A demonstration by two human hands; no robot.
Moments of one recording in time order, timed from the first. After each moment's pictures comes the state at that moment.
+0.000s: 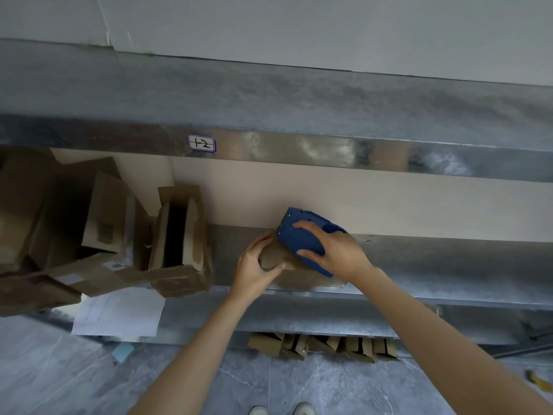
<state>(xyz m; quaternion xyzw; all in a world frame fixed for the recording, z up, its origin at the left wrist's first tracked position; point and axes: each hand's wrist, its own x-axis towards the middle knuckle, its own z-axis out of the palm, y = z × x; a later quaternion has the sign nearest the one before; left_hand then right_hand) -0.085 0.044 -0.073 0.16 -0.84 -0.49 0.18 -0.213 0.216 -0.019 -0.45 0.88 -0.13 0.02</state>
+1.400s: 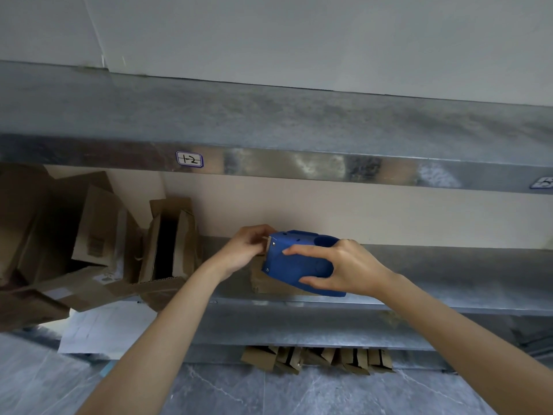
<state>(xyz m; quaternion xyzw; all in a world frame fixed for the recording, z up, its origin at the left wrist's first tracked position) -0.111 0.019 0.013 0.07 -0.79 -0.61 -0.01 -0.181 0.247 0.063 -0.57 0.80 -0.18 0.00</state>
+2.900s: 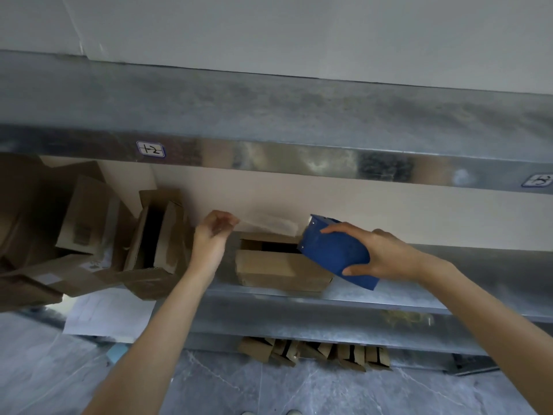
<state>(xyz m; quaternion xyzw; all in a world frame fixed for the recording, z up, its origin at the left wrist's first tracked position) -0.102 0.029 -0.002 0.24 -0.69 -0.63 0.27 -0.257 0.321 0.055 -0.47 0.84 -0.15 0.21</state>
